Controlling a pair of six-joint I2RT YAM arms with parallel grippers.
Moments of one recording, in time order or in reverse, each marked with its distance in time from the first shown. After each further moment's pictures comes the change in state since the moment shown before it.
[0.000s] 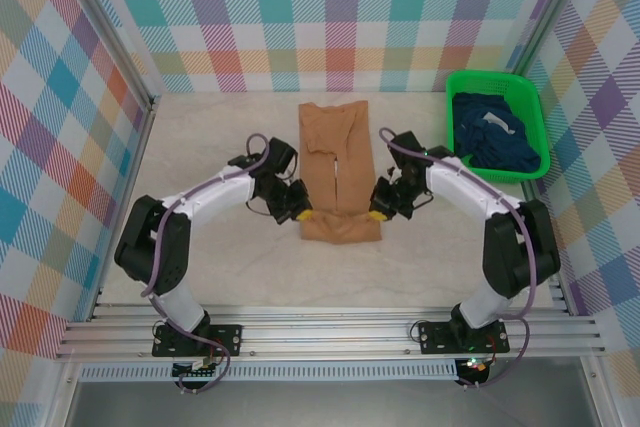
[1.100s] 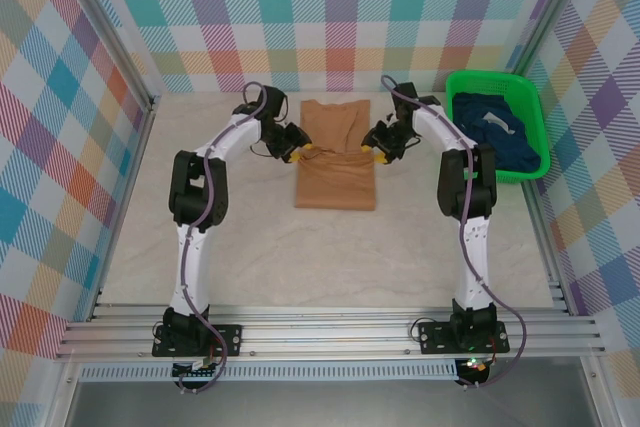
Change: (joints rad) left arm 0.211 0.566 0.701 -0.065 -0.012 0.180; right arm -0.180 0.677 0.790 -0.035 -0.023 -0.112
